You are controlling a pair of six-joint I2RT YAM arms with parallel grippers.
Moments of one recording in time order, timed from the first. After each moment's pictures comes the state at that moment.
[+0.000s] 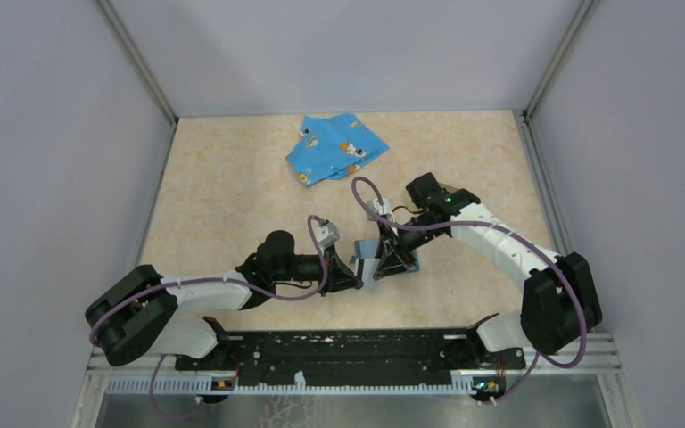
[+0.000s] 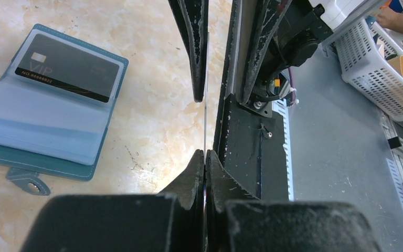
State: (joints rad) left arm -0.88 1.32 0.38 0.77 0.62 -0.40; right arm 0.50 1.37 0.98 -0.87 -1.13 -0.80
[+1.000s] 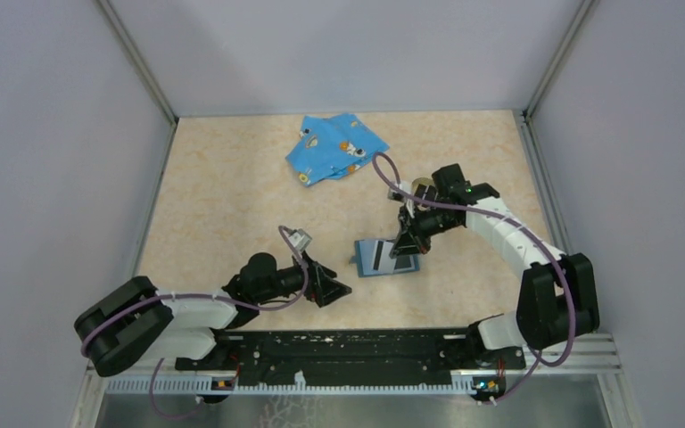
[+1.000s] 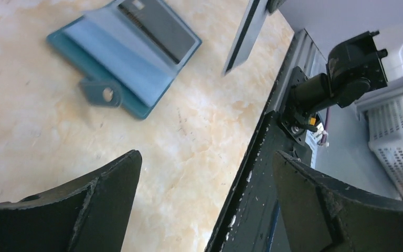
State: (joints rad) left arm -0.87 1.24 0.18 0.85 0.34 -0.59; right arm 0.34 1.38 0.98 -0.86 -1.02 -0.67
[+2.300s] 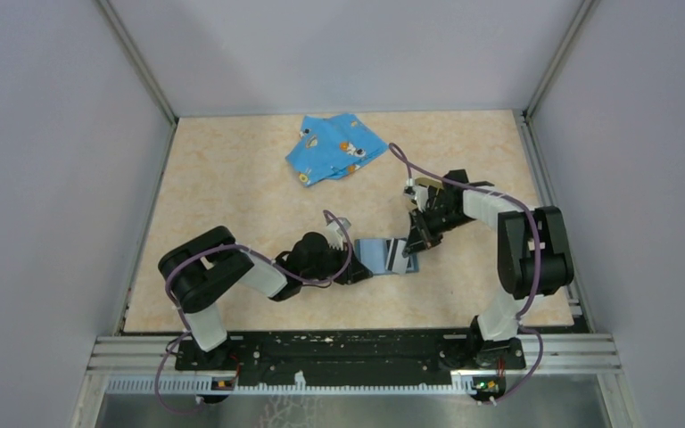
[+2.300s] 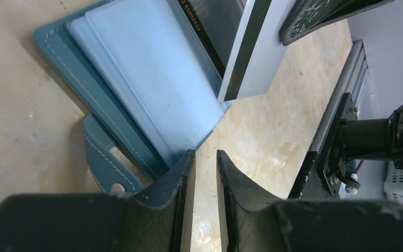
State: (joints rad) left arm -0.91 1.78 0.50 0.88 0.25 -0.74; right arm 0.14 1.68 0.96 -0.75 -0.88 -0.44
